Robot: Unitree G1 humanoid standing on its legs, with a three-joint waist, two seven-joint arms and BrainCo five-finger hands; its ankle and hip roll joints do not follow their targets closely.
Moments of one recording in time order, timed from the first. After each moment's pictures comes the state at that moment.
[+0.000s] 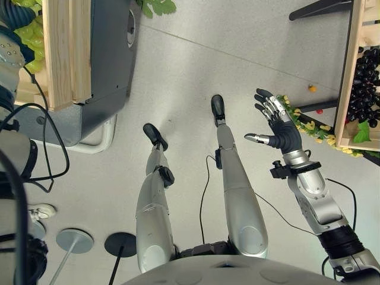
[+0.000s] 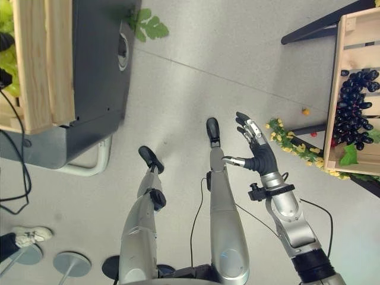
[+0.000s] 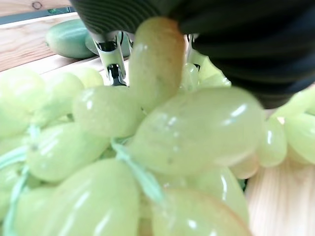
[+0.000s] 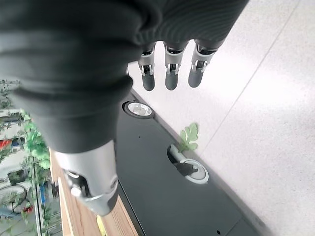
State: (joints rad) left arm -1.38 1.00 -0.72 1.26 0.11 -0.14 0.21; right arm -0.02 -0.53 0.18 -0.11 0.31 -0.39 -0.01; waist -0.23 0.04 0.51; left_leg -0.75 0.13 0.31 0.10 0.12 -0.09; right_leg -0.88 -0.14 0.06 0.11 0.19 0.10
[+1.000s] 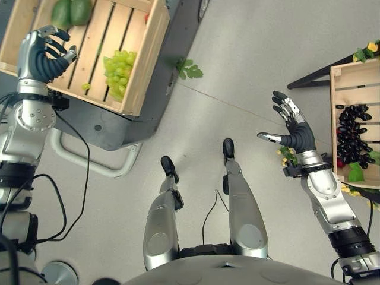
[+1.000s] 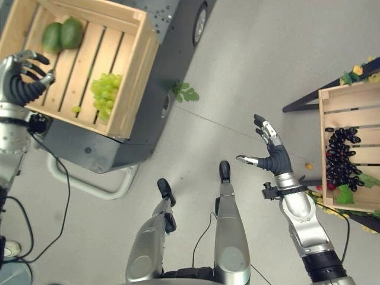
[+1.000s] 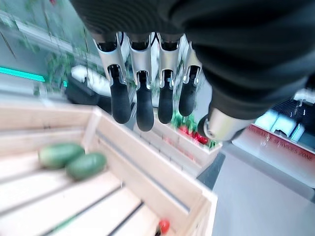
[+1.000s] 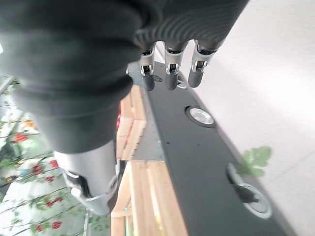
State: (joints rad) left arm -0.46 0.97 -0.01 0.32 0.09 -0.26 0.32; right arm 0.01 -0.57 0.05 -0.03 0.22 -0.38 -0.04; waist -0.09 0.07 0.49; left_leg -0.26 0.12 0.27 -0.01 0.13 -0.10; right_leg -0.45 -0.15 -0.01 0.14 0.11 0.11
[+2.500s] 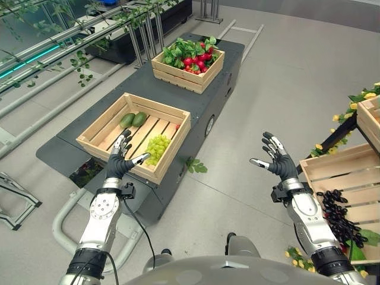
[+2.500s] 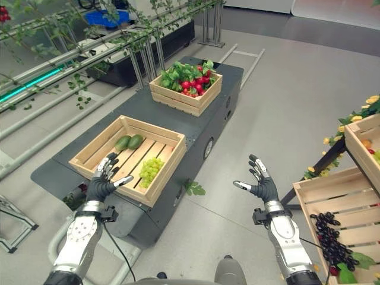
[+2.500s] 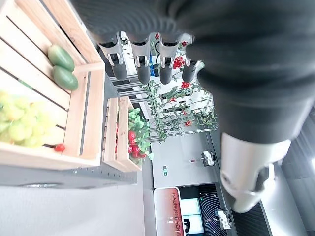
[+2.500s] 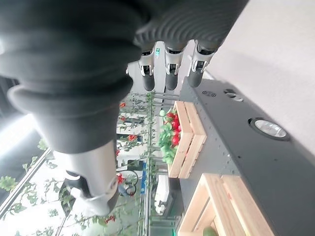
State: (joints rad) left arm 0.09 0.39 -0.06 0.18 -0.25 -0.31 0.09; right arm 0.10 -0.37 0.10 0.17 0.27 -0.28 -0.01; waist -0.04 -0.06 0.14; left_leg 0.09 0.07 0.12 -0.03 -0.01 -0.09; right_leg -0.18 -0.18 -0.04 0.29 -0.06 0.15
